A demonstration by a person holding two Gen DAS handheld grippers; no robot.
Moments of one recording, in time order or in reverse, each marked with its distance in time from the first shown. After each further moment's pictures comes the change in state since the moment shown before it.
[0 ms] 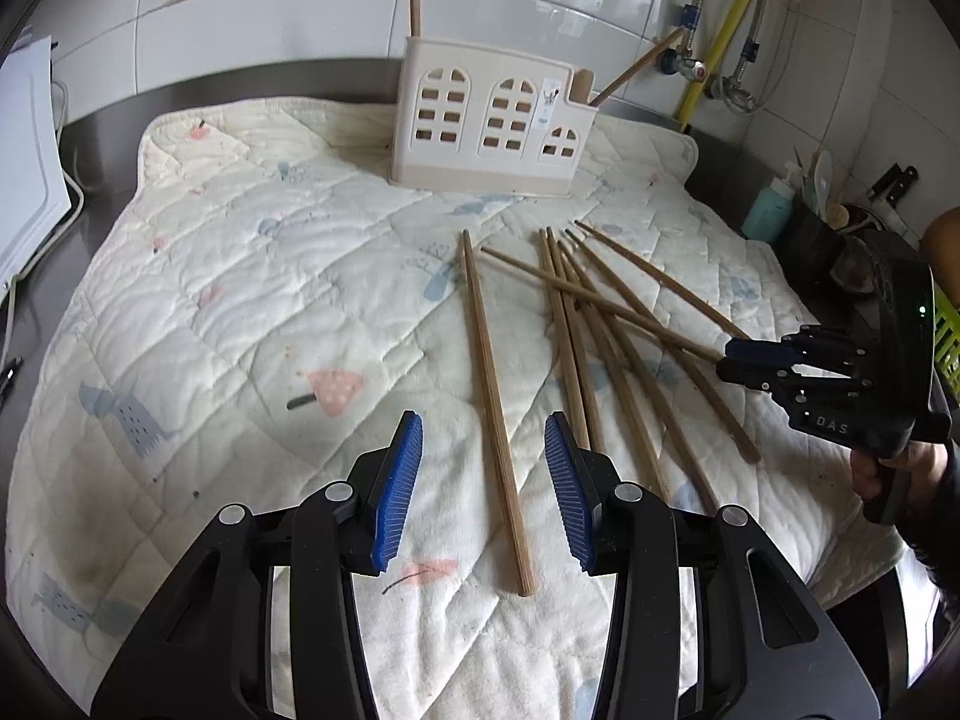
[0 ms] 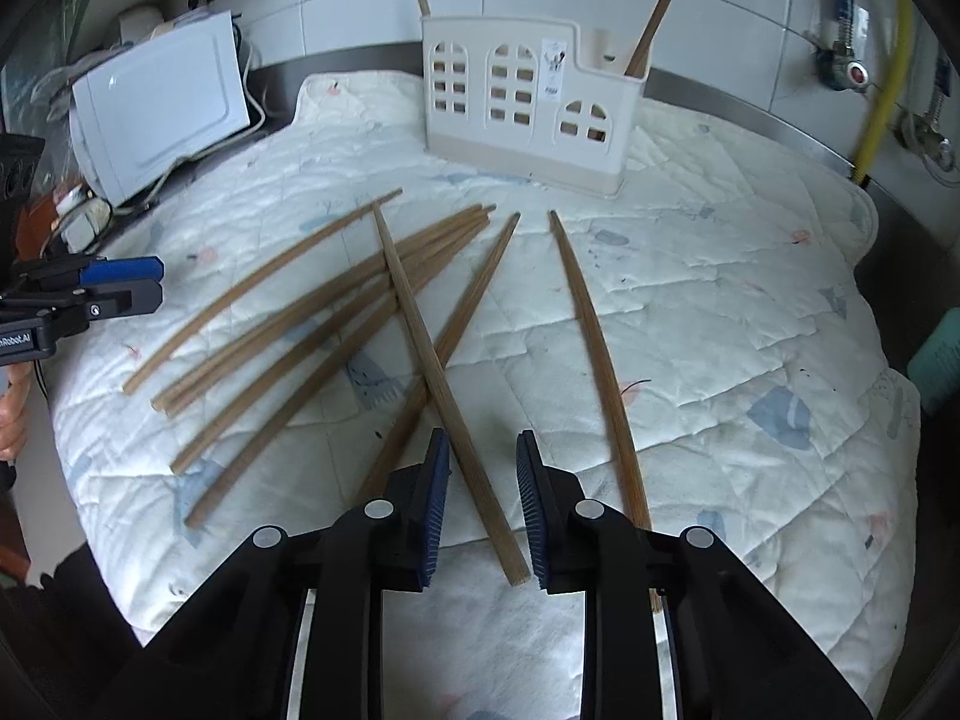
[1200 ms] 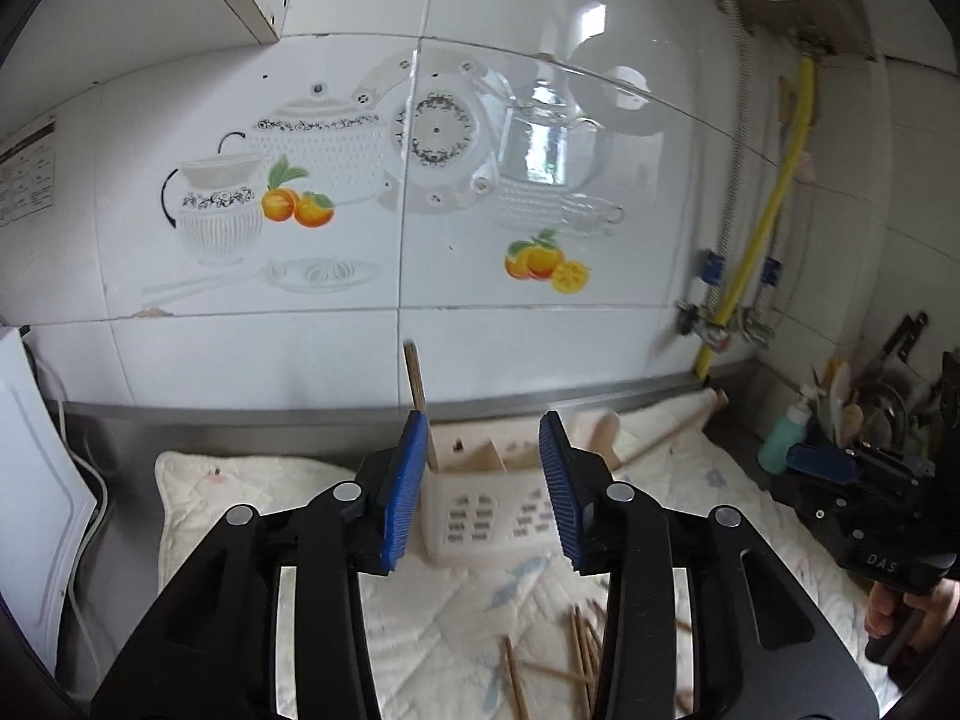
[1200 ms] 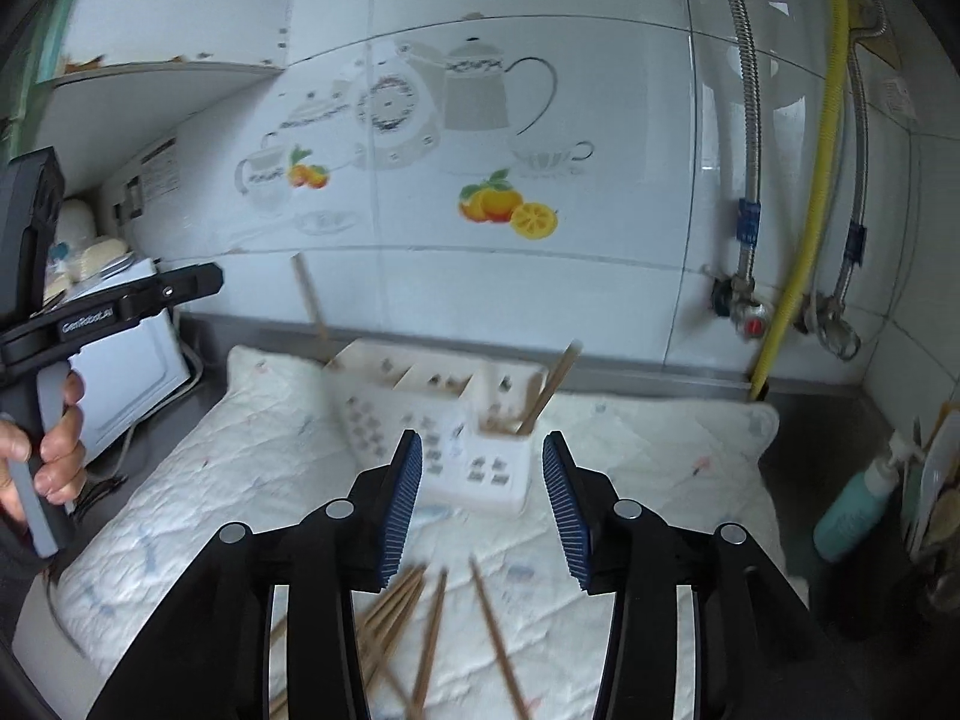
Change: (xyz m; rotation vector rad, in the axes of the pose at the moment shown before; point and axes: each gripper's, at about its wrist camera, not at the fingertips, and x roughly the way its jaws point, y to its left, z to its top) left arm -0.058 -0.004 0.227 0.090 -0.381 0.035; right arm -0.105 -0.030 0.155 0.172 -0.378 -0.143
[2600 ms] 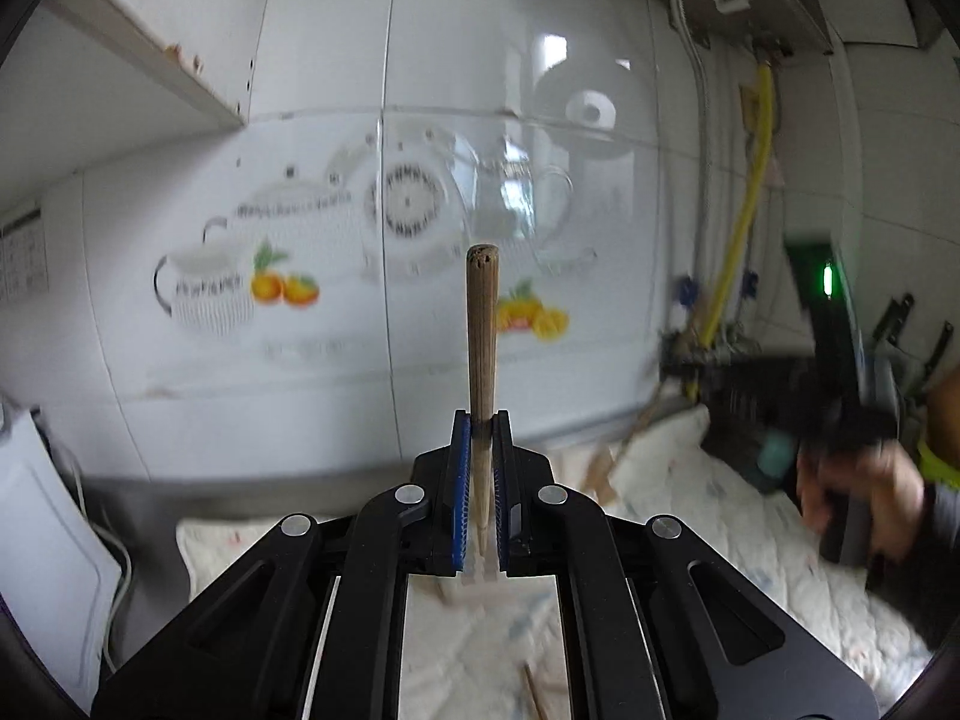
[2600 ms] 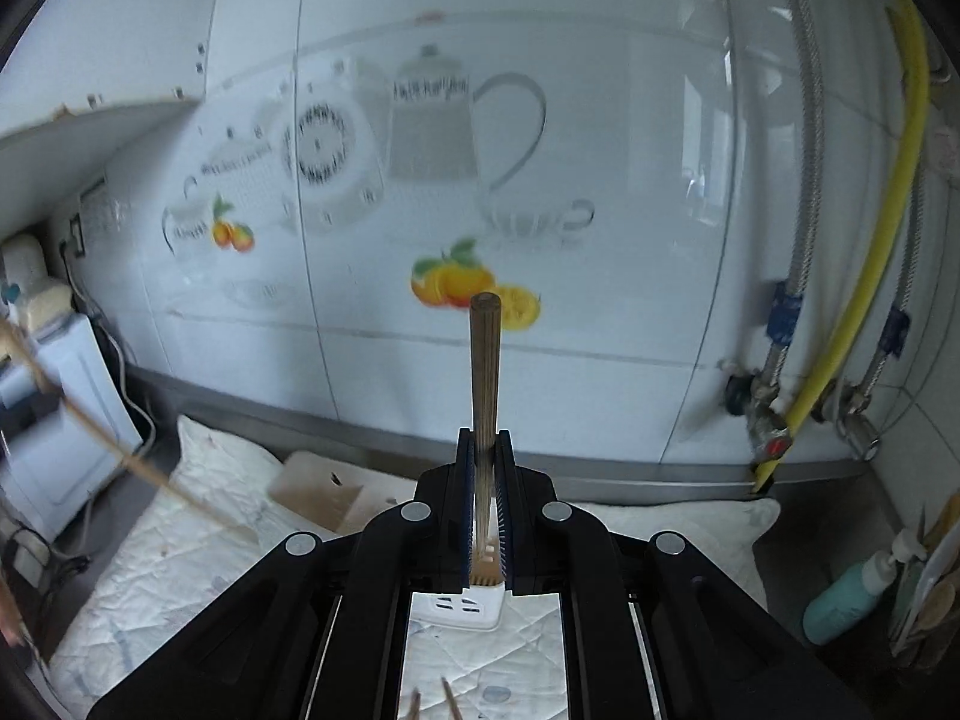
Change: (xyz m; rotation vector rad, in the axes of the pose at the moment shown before) left arm -0.008 -0.009 0.036 0.093 -0.101 0.000; right arm 0.085 -0.016 0.100 0.016 0.005 -0.077
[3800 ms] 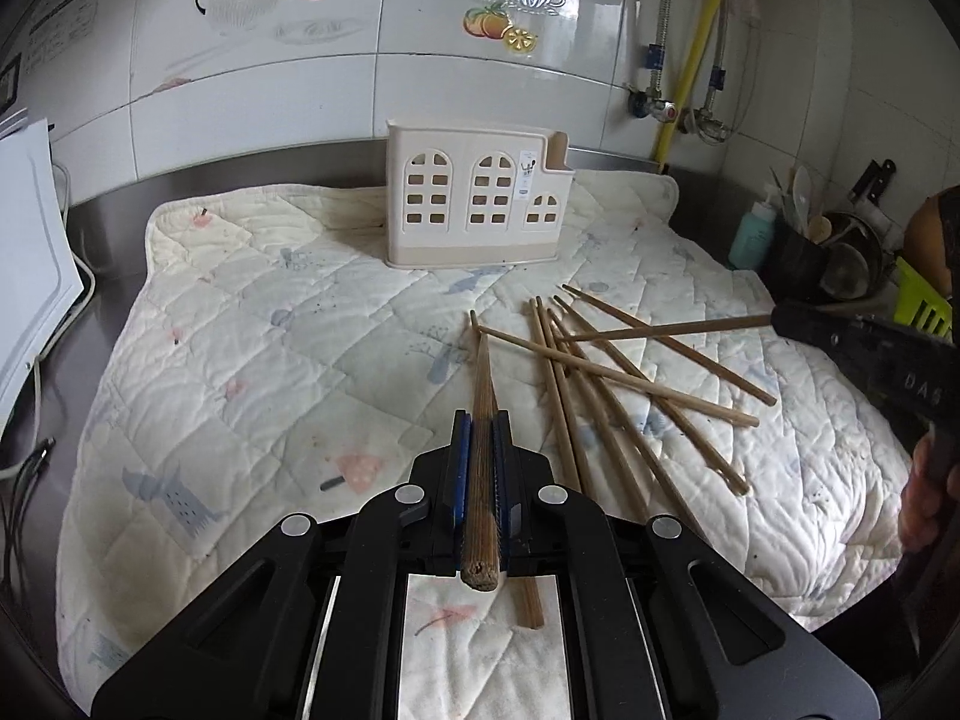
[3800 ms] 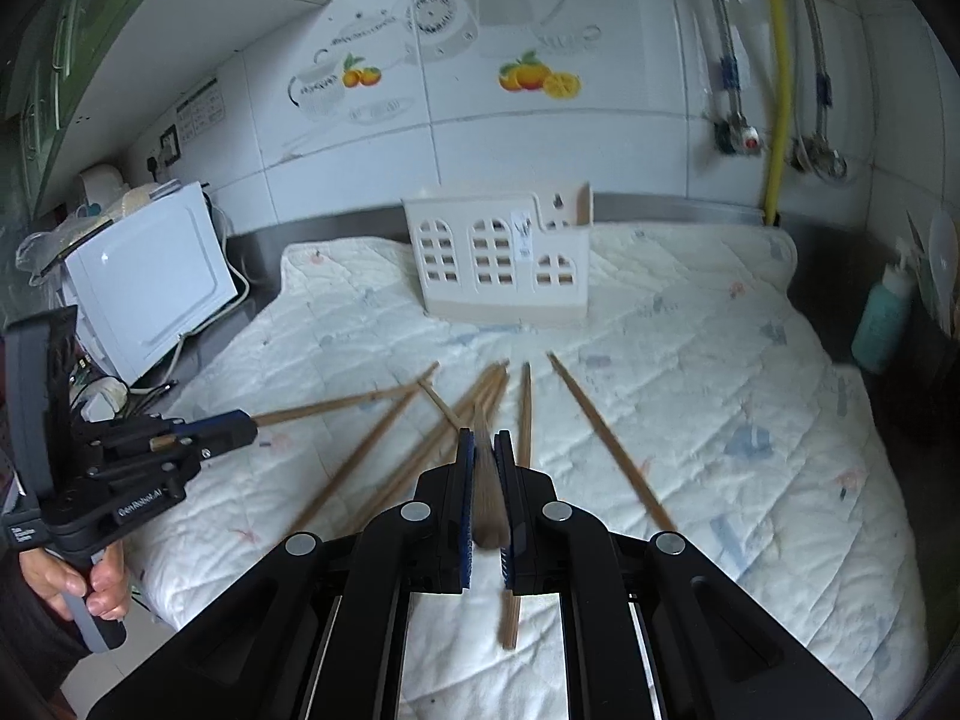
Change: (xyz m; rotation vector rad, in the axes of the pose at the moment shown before) left arm -0.067 -0.038 -0.229 -0.093 0.347 -0.041; right arm -0.130 0.052 -0.228 0.061 0.095 0.134
